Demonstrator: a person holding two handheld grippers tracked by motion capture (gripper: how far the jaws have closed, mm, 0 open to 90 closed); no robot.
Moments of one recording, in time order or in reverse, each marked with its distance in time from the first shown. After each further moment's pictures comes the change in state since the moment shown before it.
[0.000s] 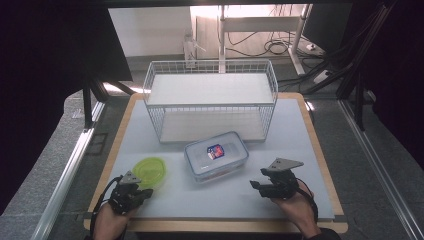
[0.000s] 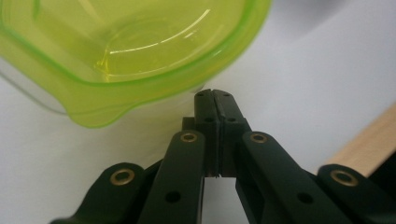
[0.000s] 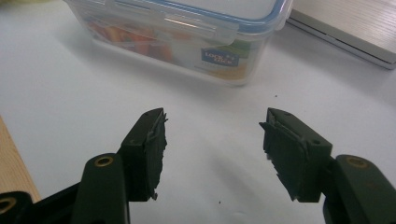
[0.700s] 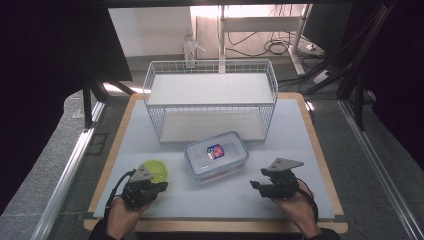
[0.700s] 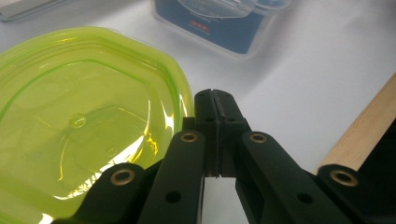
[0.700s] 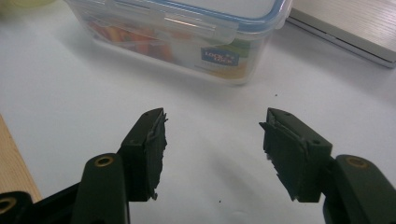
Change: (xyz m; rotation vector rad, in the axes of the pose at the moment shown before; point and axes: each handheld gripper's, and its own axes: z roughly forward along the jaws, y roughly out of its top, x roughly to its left) left arm -0.029 0.031 -0.001 -0.124 -0.076 0.102; right arm -0.001 0.000 0.000 0.000 0.002 0.005
